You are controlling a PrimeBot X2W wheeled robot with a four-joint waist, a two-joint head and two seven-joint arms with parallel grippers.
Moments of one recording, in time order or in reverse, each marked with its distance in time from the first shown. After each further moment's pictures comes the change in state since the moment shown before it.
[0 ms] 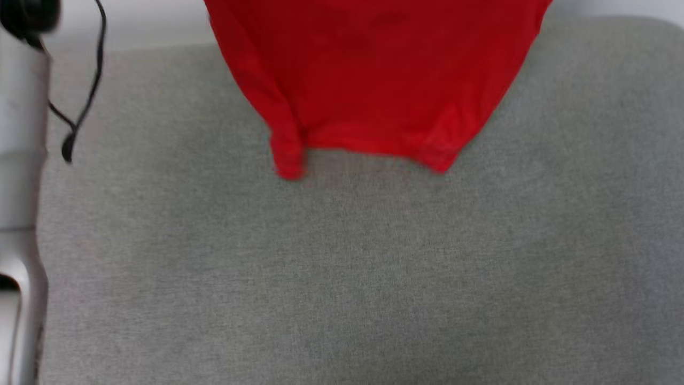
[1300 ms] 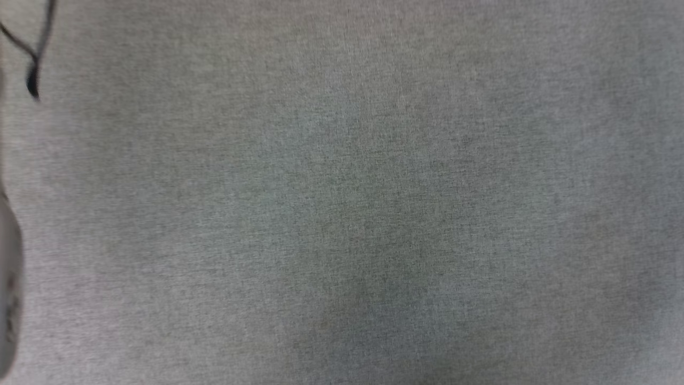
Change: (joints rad) left arm -0.307 -0.030 -0.022 0.334 -0.002 -0.070 -0.260; right arm -0.391 0.017 0.229 0.316 0.124 0.000 -0.464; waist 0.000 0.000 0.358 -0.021
